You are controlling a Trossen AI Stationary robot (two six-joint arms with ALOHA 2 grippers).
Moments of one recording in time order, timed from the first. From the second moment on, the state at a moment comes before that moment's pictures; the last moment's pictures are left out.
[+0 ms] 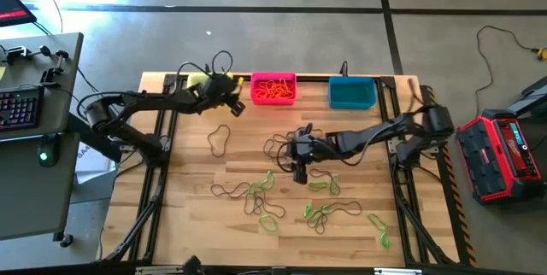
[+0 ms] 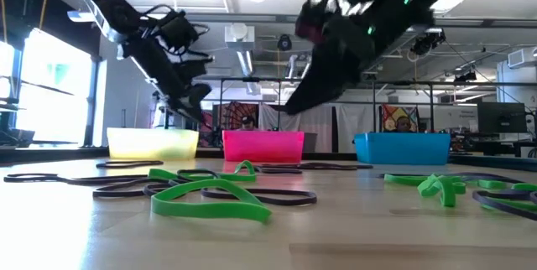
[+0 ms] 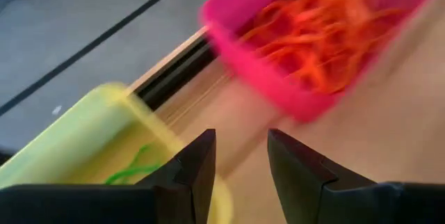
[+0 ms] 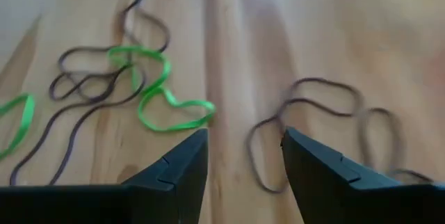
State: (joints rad) left arm 0.61 1.46 0.68 0.06 -0.25 0.00; right arm 0.08 1.68 0.90 0.05 0.05 0.13
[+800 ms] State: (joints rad) left arm 0.39 1.45 0.68 0.26 -0.05 0.05; right arm -0.03 1.90 0.90 0.35 -0.29 0.00
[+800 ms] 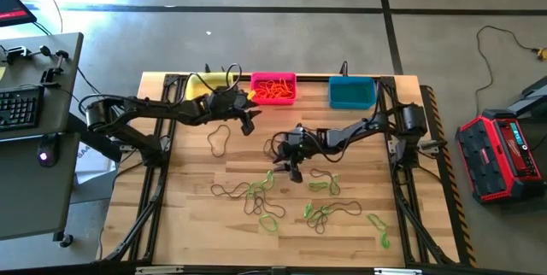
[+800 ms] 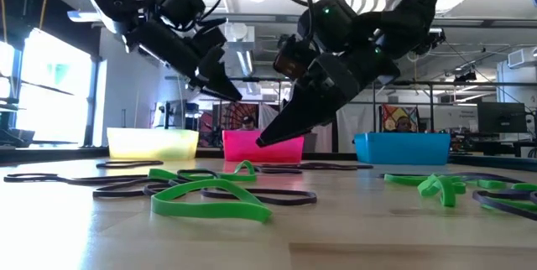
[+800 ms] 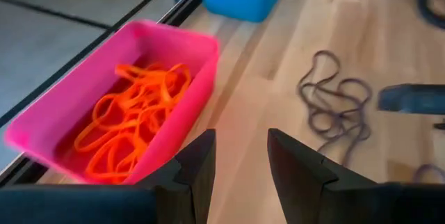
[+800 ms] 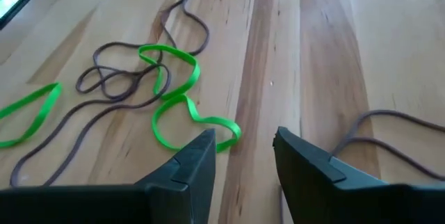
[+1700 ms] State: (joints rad) left arm 0.28 1.26 0.31 0.78 0.15 0.03; right arm -0.03 1.98 1.15 0.01 -0.33 -0.11
